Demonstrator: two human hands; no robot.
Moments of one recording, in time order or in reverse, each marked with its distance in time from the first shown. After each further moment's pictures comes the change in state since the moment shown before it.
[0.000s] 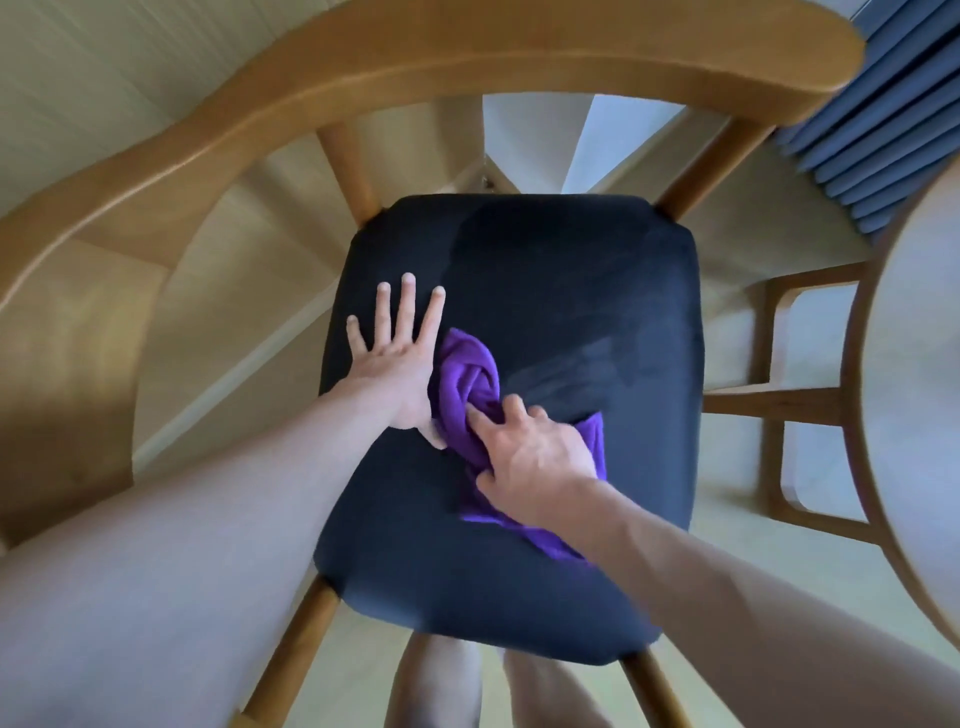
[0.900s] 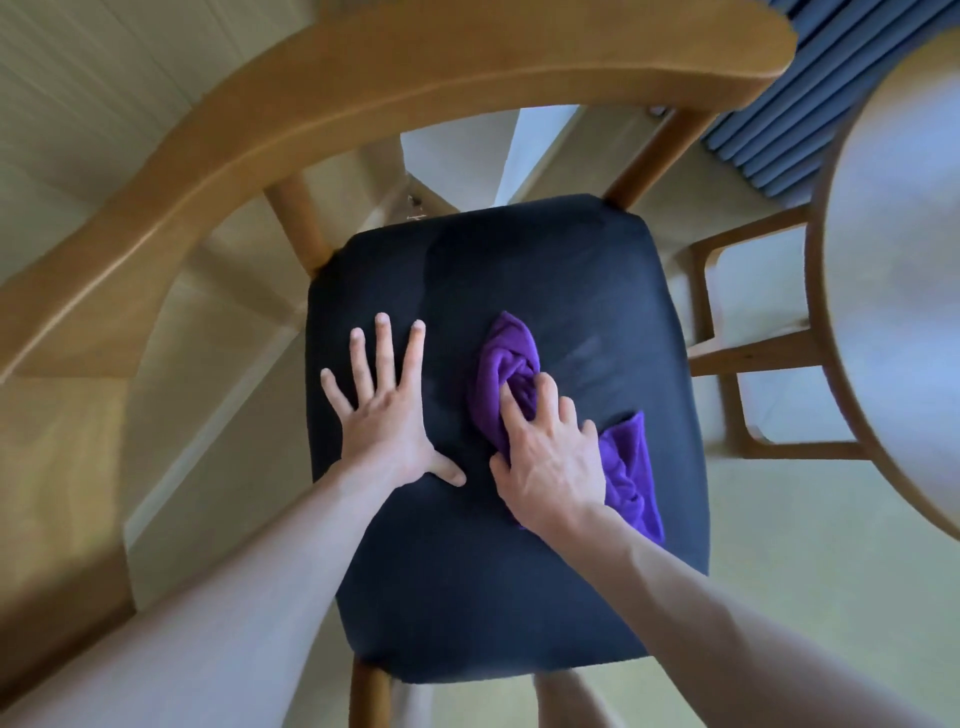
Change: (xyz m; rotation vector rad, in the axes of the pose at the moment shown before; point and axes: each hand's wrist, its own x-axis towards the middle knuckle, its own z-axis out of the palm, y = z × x) left_hand 0.006 -0.020 0.015 -0.108 0.121 0.099; right_hand 0.015 -0.025 0.016 0.025 0.262 0.456
